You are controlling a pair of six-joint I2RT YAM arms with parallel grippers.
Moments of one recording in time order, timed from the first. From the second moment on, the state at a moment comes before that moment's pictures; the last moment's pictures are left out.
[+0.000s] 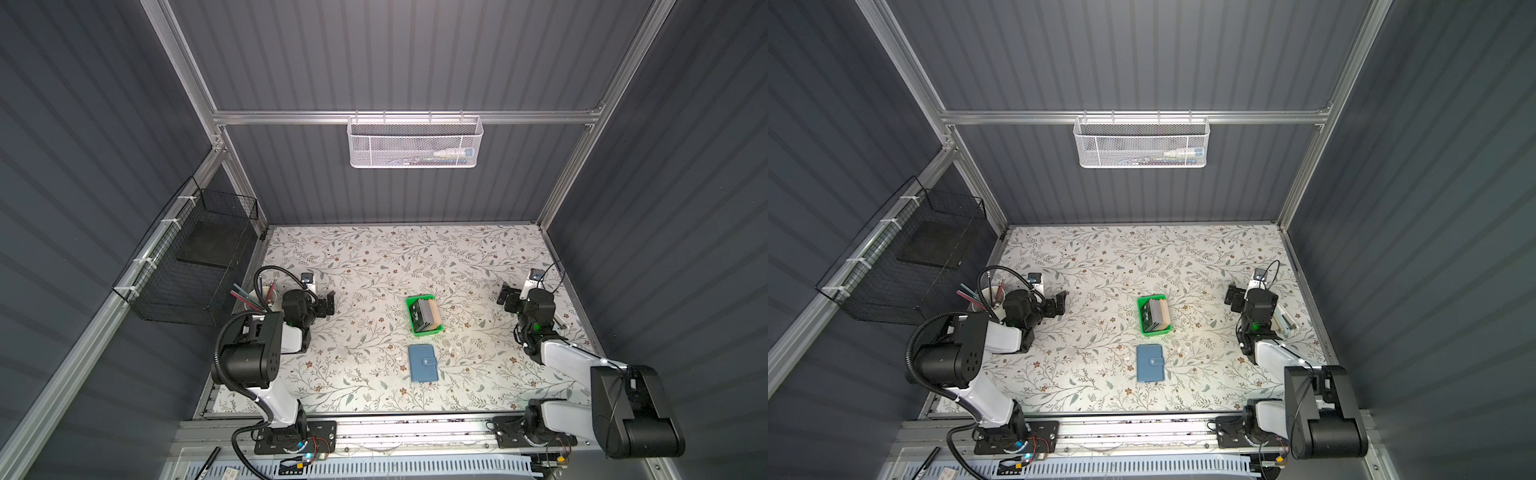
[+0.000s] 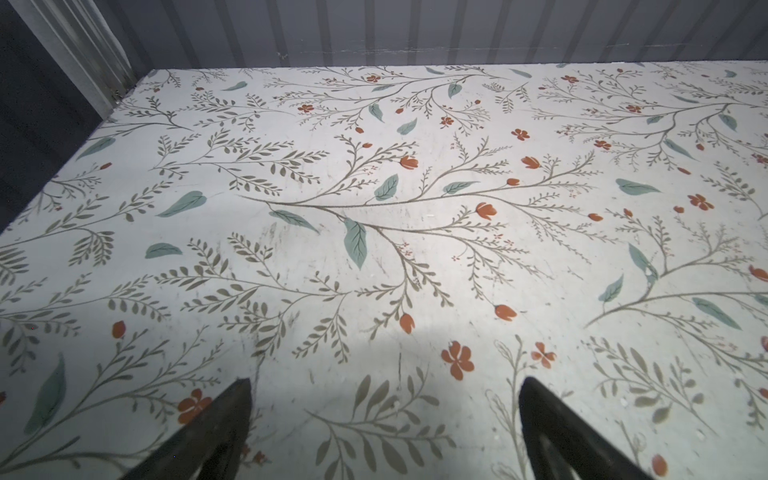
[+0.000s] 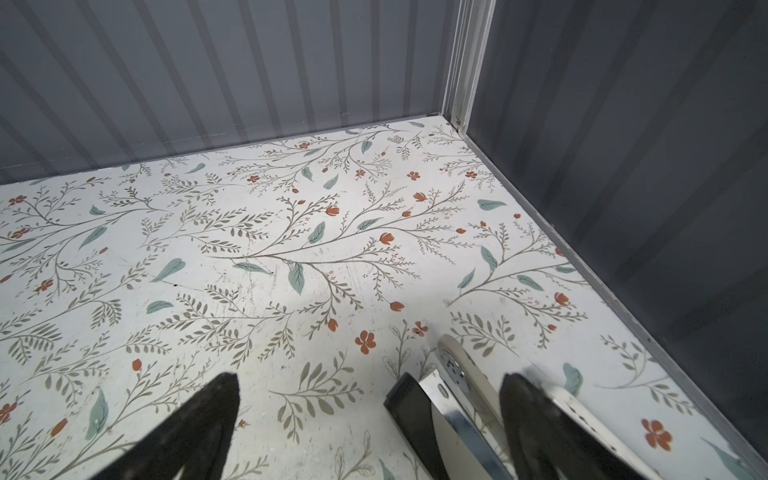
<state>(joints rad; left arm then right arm) 0.00 1.70 0.45 0.81 0.12 0.05 0.02 1.27 0.35 0.59 0.23 0.09</state>
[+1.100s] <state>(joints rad) -0.01 1.70 0.45 0.82 0.12 0.05 -0.09 1.43 0.29 0.87 -0.03 0.08</state>
